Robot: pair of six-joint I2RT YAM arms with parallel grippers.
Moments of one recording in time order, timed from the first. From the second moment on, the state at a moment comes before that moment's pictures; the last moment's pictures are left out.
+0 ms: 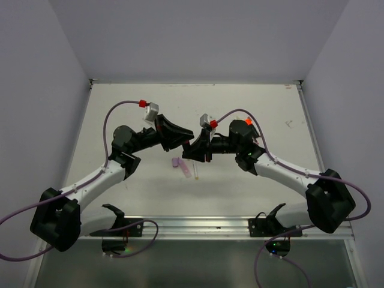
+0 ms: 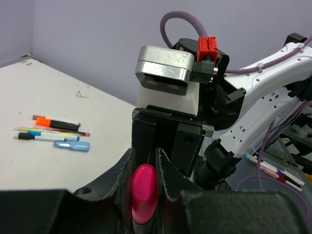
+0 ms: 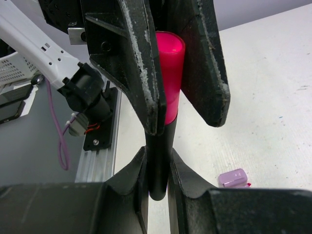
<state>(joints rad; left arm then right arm) -0.48 1.17 0.65 0.85 0.76 -0.62 0.68 1.35 0.76 0.43 -0.86 0.18</state>
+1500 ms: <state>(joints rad) -0.61 1.49 0.81 0.23 0.20 -0.76 0.56 1.45 0.70 -0.18 -0.34 0.34</state>
